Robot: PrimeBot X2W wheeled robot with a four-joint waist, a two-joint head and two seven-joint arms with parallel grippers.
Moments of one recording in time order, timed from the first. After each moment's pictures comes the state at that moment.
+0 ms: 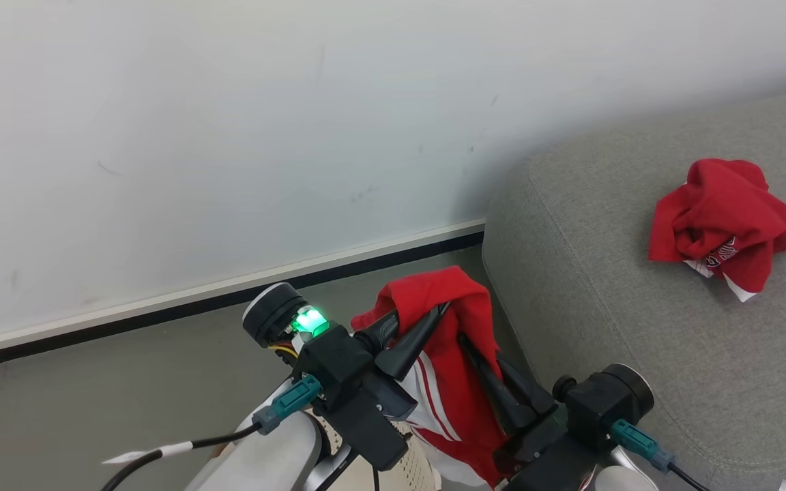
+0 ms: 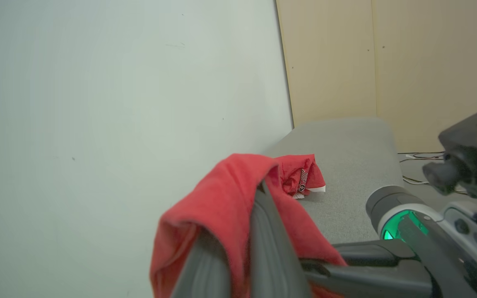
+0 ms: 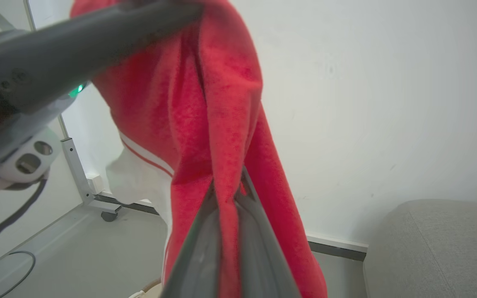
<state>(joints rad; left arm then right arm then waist) -0.57 0.12 -0.65 0.07 -0.18 -0.09 -0.20 -0.28 -0.26 0.70 0.13 0.29 0.13 -0.26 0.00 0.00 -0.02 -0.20</state>
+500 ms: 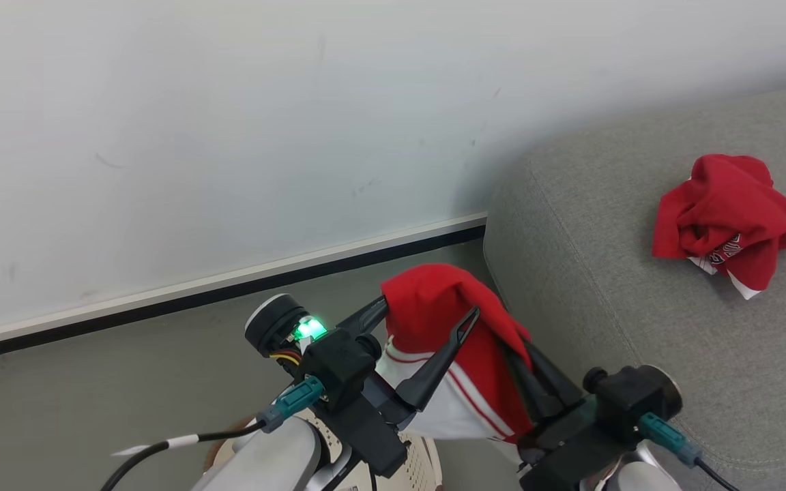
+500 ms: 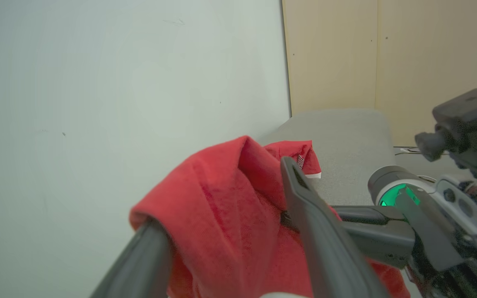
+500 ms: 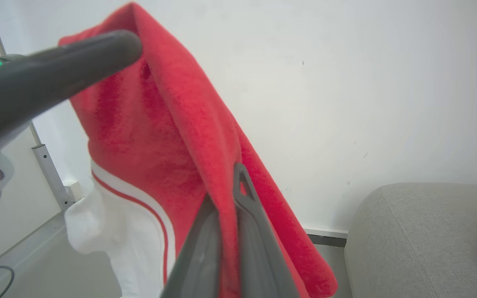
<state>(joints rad) -0.56 0.12 -0.66 0.08 -0.21 -0.09 -0.18 -0.25 -0.25 0.62 0.14 0.29 0.13 -0.26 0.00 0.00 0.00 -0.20</state>
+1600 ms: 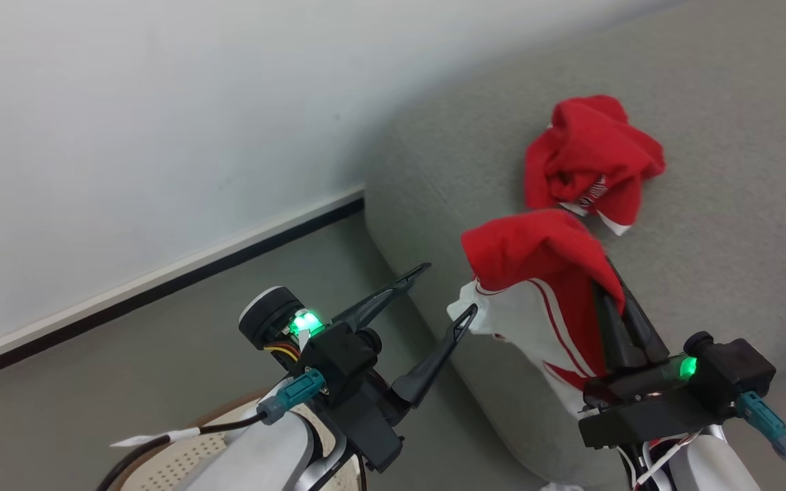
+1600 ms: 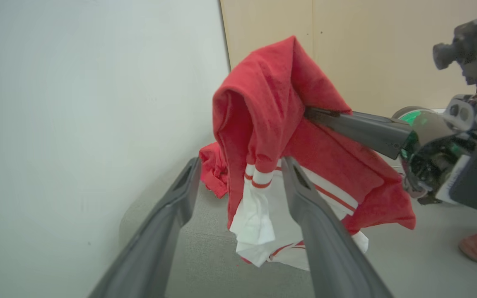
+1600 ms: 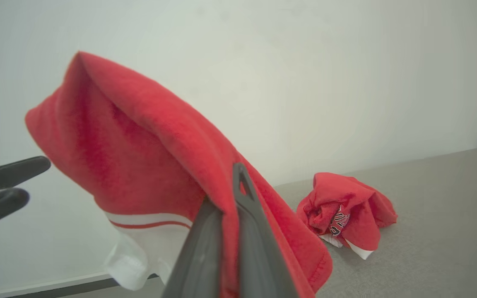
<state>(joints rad) -0.58 0.16 -0.70 0.05 -0.23 -0.08 -0.12 -0.21 -0.19 0.32 0.01 0.23 0.13 -0.26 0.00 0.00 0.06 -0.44</state>
